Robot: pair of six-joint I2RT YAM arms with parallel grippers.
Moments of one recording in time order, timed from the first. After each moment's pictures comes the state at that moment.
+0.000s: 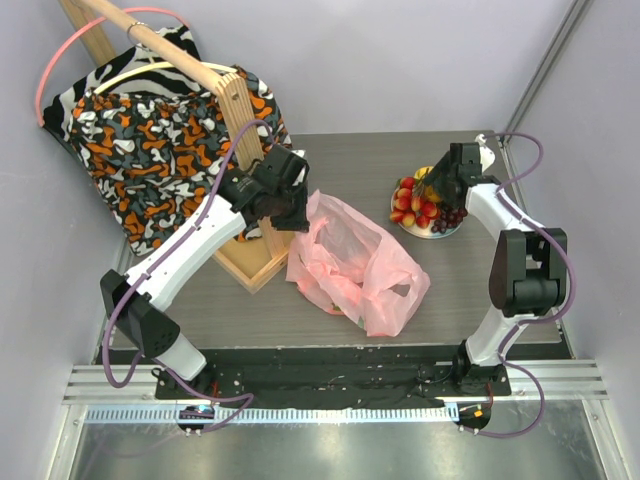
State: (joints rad) left arm -0.67 1.58 1.67 -1.02 -0.02 -0.58; right arm 0.02 1.74 1.28 -0.28 0.16 0.69
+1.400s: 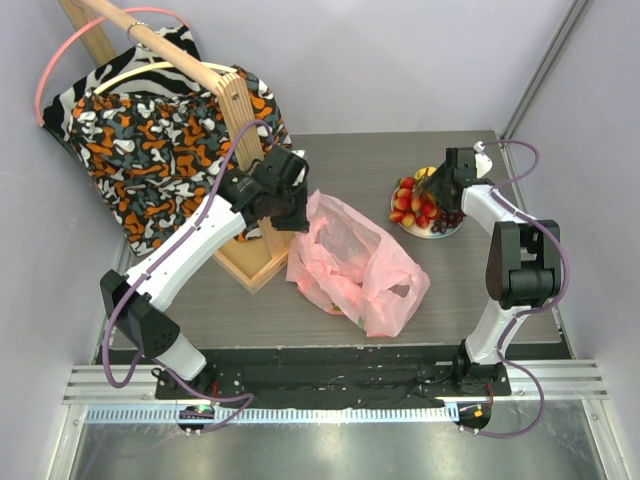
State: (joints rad) left arm -0.67 1.58 1.67 -1.02 -0.01 -0.58; right arm 0.02 1.81 1.26 -0.23 0.18 0.76
